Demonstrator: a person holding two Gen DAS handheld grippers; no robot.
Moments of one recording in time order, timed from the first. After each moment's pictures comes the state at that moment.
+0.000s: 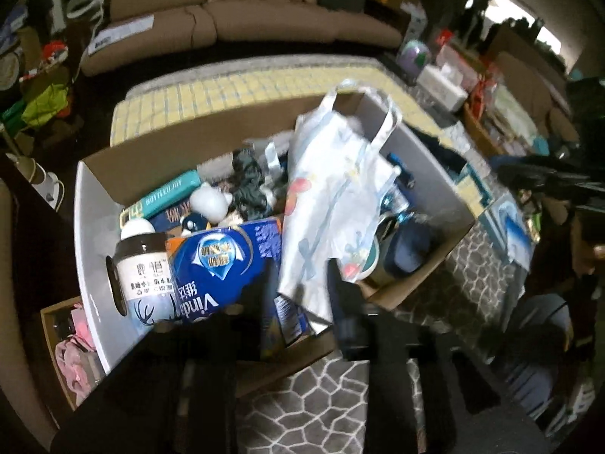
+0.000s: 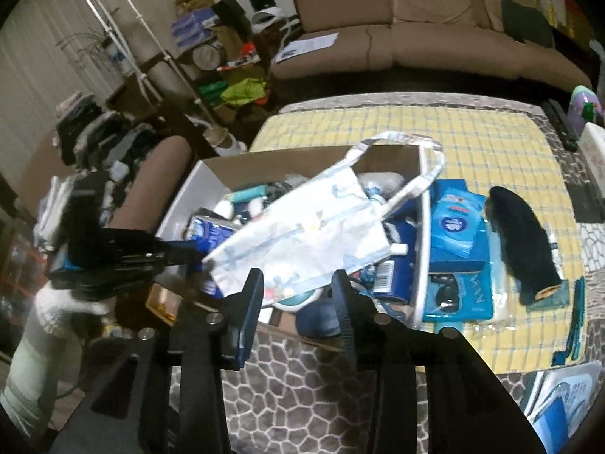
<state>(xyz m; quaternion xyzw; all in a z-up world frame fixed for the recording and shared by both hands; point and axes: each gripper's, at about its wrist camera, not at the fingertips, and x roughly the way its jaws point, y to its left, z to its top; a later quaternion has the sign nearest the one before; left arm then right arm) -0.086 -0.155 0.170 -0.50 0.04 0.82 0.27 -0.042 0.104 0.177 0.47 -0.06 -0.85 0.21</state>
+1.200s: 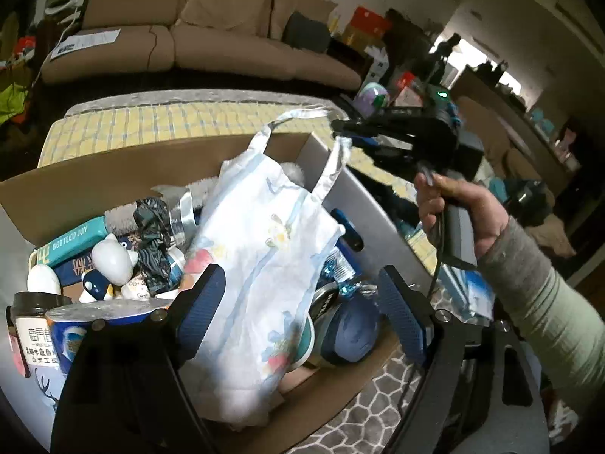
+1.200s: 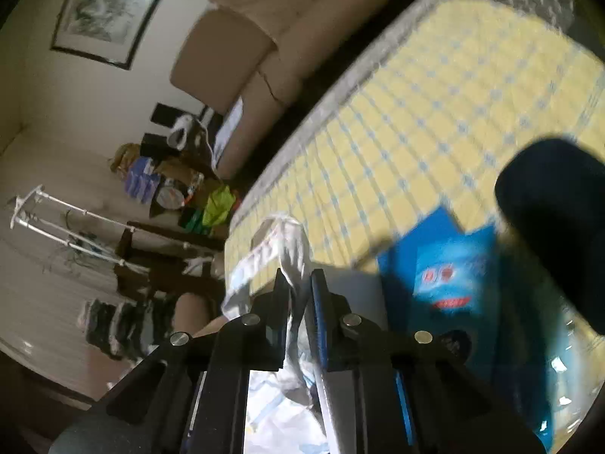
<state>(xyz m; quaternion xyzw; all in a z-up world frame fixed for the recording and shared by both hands) -0.118 -0.100 0.140 -0.44 -0.07 0.82 0.35 -0.208 0.223 0.086 0.39 -0.39 -0.82 0.15</state>
